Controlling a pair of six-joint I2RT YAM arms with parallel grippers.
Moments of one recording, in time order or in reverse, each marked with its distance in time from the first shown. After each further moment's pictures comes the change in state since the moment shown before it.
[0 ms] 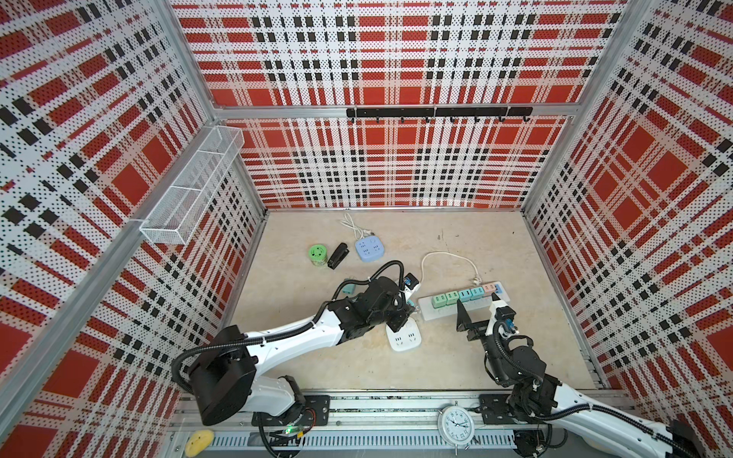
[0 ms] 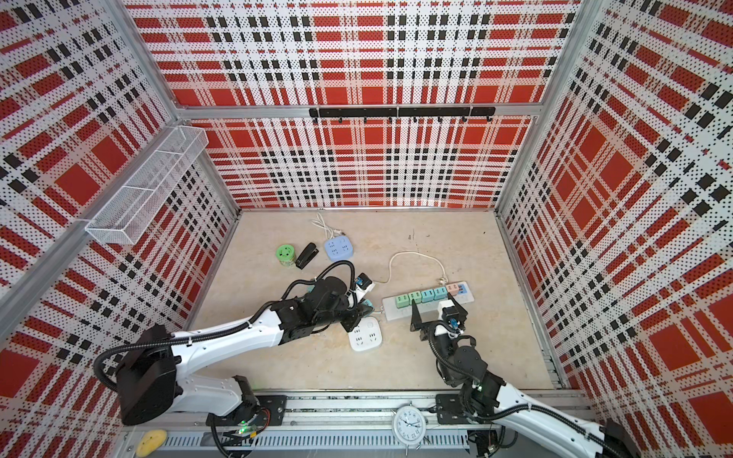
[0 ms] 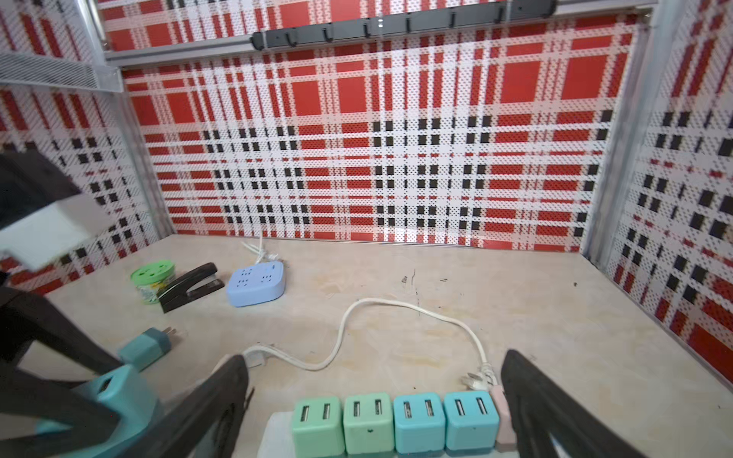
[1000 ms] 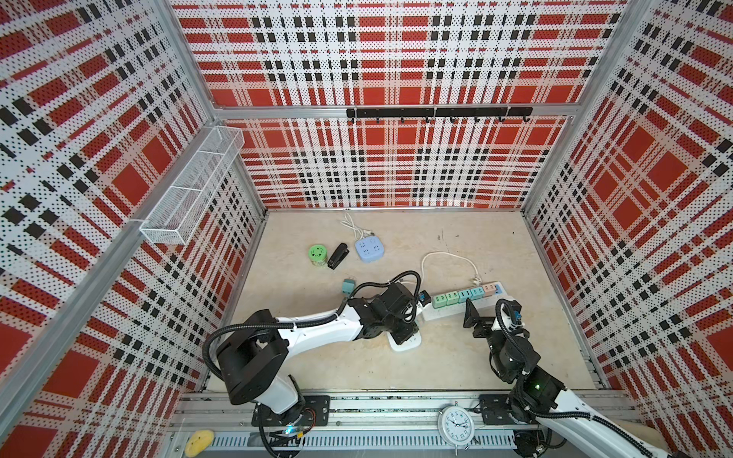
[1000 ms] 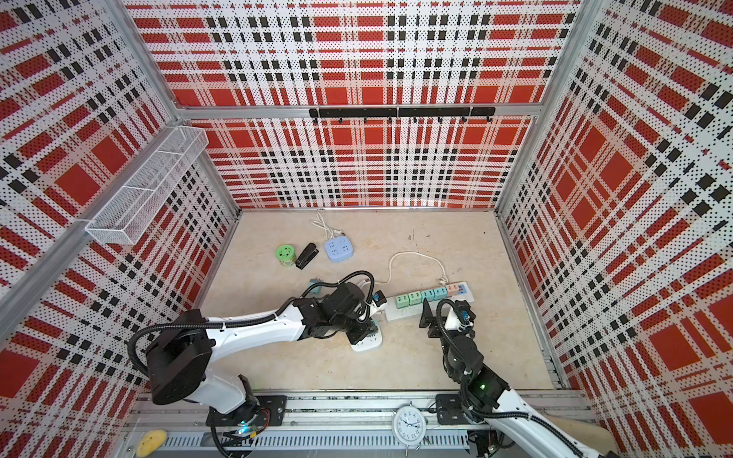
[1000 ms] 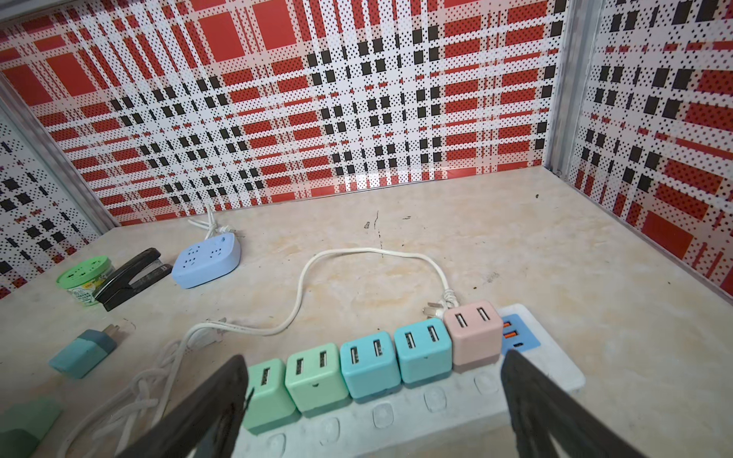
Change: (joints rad) left arm -0.020 0.143 0.031 -0.085 0.156 0.072; right arm -0.218 -0.030 0.000 -0.249 -0.111 0.249
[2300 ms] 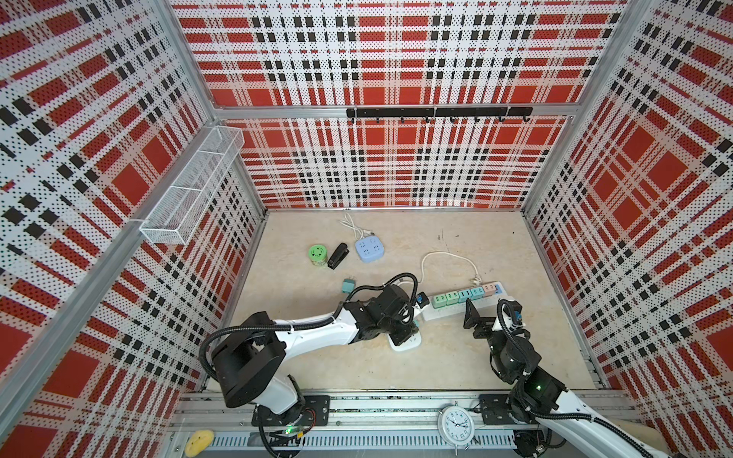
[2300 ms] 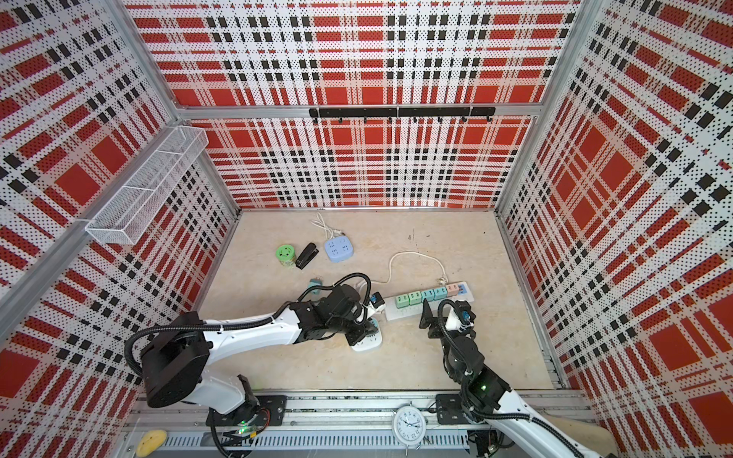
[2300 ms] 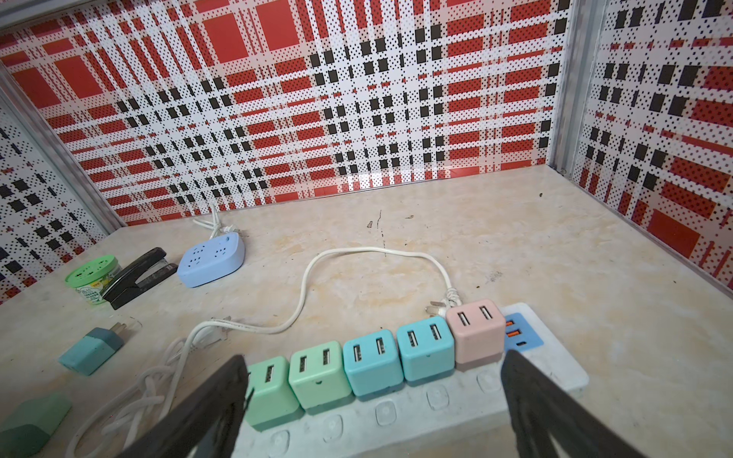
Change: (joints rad) left arm -0.005 -0.017 -0.056 0.088 0.024 0.020; right arm -0.001 -0.029 0.000 -0.028 -0.010 0.005
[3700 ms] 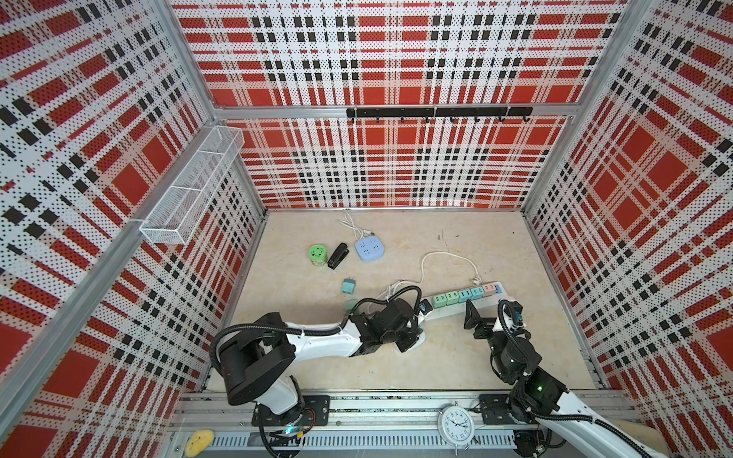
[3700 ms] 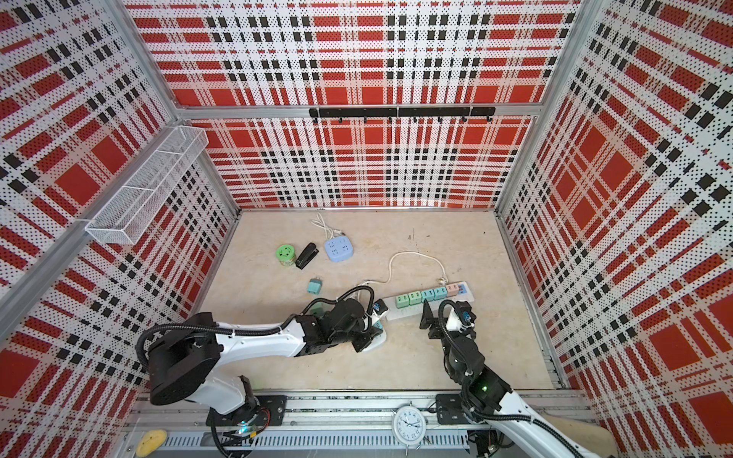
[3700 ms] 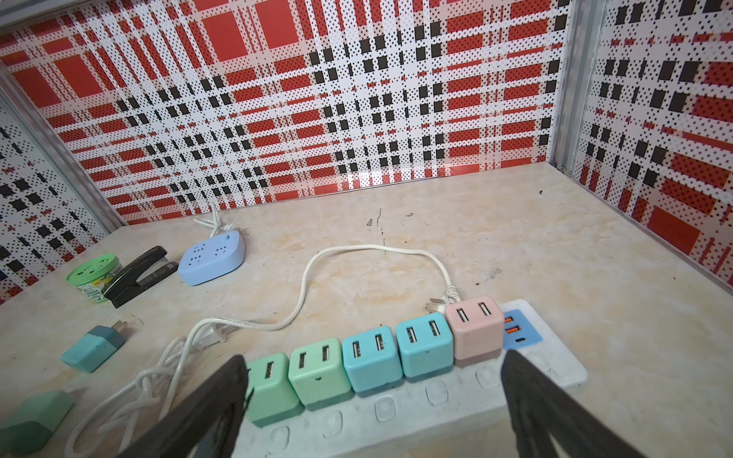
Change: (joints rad) left arm -0.085 0.043 -0.085 0.220 -0.187 -0.066; right arm 0.000 -0.028 0.000 -0.032 -0.002 0.010
